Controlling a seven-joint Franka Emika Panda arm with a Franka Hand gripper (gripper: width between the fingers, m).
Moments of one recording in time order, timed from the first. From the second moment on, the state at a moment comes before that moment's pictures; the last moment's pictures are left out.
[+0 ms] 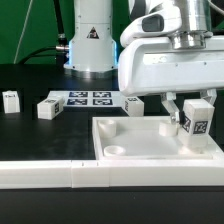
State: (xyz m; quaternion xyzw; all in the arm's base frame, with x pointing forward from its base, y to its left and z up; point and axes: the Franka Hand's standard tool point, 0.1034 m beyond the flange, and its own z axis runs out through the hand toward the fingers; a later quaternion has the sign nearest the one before) arm 0.618 0.116 0.064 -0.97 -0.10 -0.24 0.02
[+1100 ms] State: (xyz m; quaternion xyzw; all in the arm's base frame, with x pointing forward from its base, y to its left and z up) arm 0.617 0.109 0.063 -0.96 -0.10 -0.25 0.02
